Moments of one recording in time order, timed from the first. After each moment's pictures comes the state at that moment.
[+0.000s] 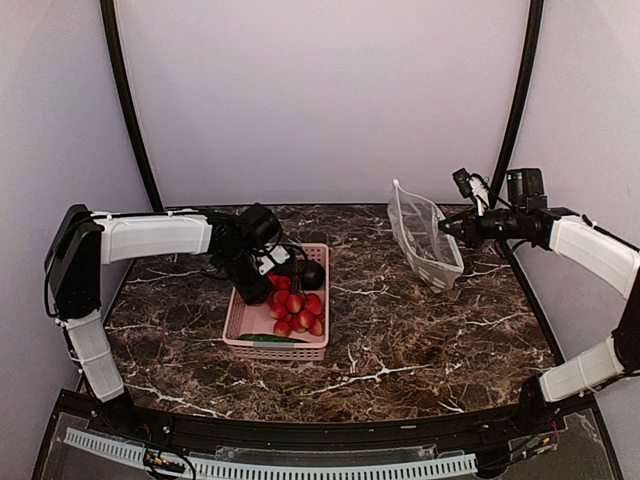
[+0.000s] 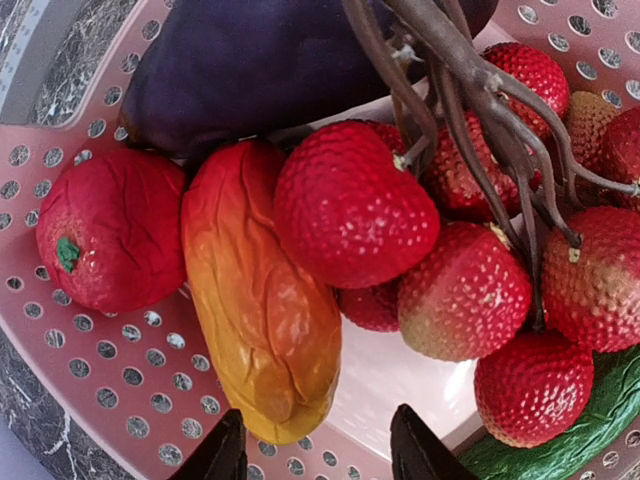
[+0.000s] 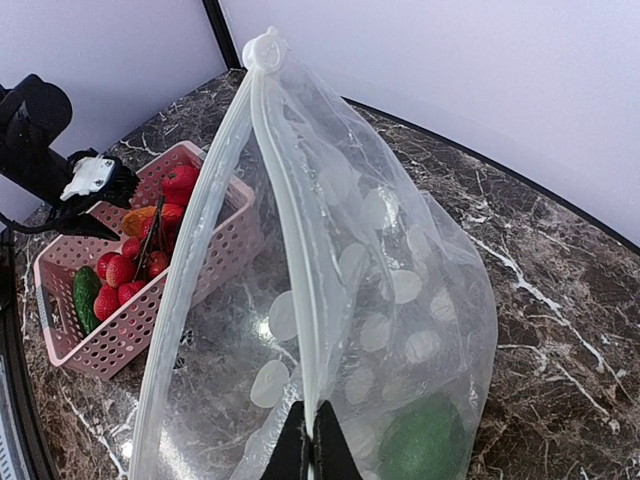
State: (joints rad) left arm -0.71 1.82 1.37 -0.81 -0.15 0.22; right arm 0.14 1.31 1.01 -0.32 -0.71 -0.23
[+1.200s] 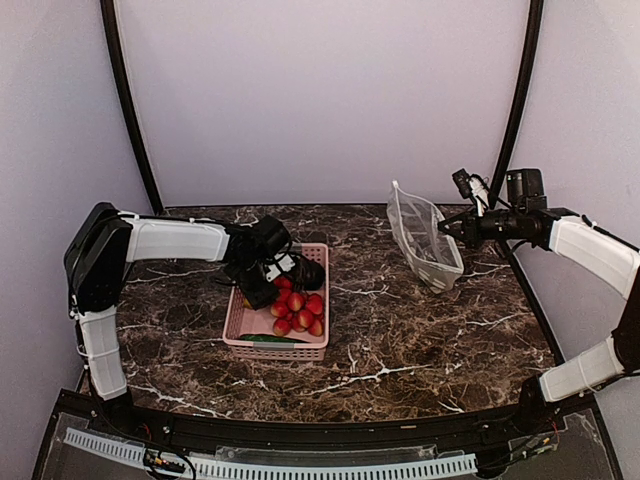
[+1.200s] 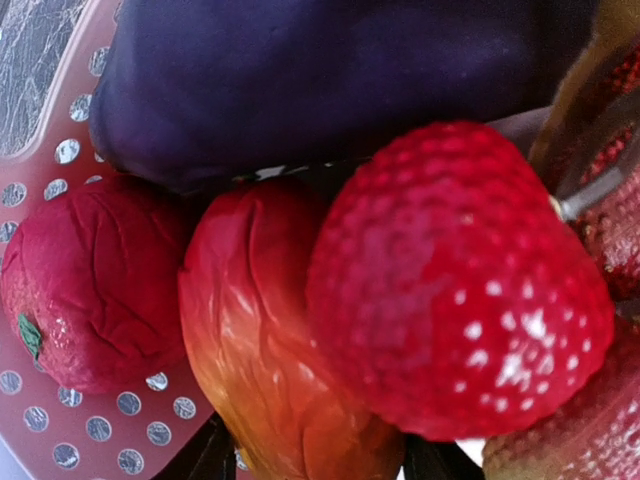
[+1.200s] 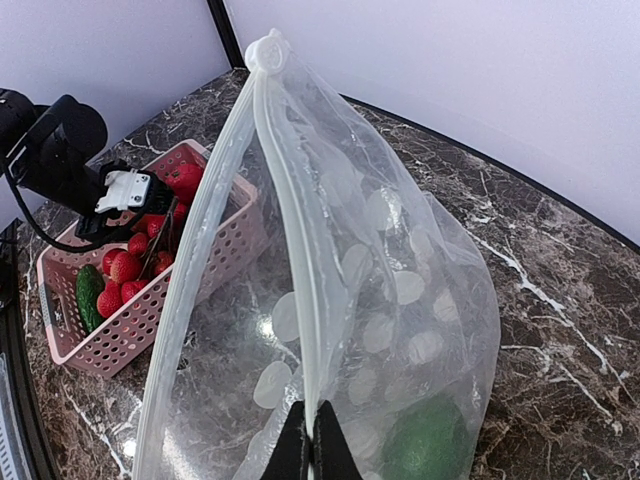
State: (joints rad) left arm -0.70 1.95 1.37 -0.72 -0.25 0.23; right arm 0.14 1.31 1.01 -0.32 -0.72 -0.24
